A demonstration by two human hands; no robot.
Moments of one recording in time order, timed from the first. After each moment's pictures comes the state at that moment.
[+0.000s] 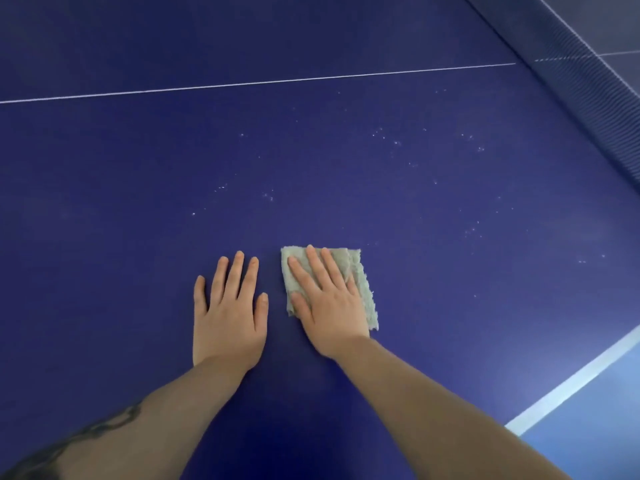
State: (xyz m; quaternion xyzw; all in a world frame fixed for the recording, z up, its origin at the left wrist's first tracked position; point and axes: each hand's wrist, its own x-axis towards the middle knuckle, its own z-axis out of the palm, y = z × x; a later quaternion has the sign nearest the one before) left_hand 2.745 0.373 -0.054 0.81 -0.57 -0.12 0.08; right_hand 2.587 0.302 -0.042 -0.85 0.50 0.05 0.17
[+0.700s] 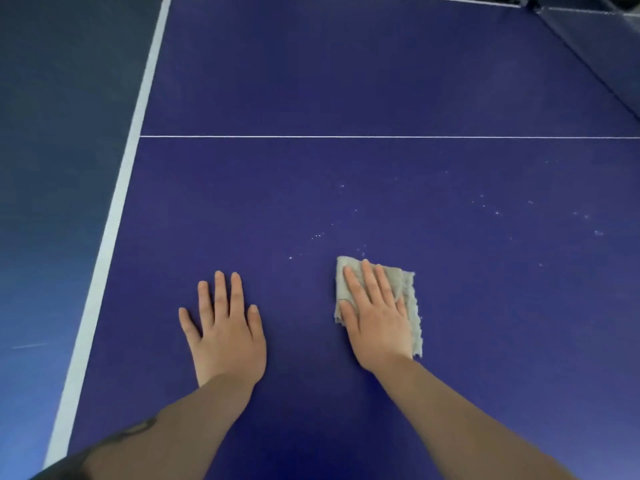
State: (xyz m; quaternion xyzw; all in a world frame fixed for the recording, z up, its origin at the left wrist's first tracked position) left_hand 2.841 0.378 -0.046 0.93 -0.34 -0.10 0.06; right_hand 2.665 0.246 -0.043 -0.87 0.47 0.07 0.14
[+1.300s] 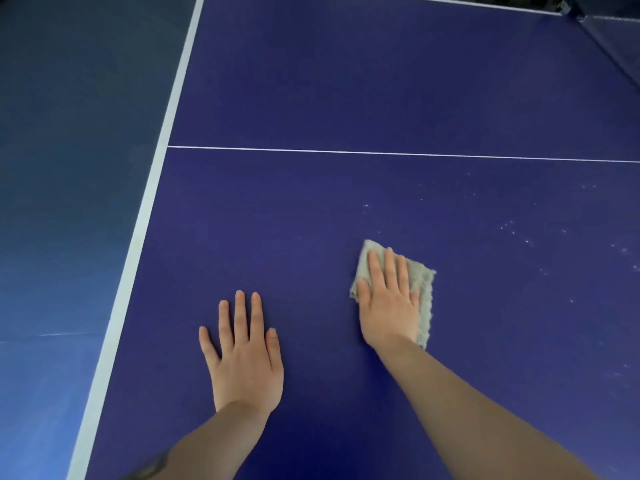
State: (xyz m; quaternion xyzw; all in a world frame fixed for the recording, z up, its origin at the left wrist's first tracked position) left_hand 2.845 0.381 -0.060 0.93 -0.35 -0.11 0.05; right_hand 2.718 0.198 -0.038 -0.83 0.53 0.06 0.17
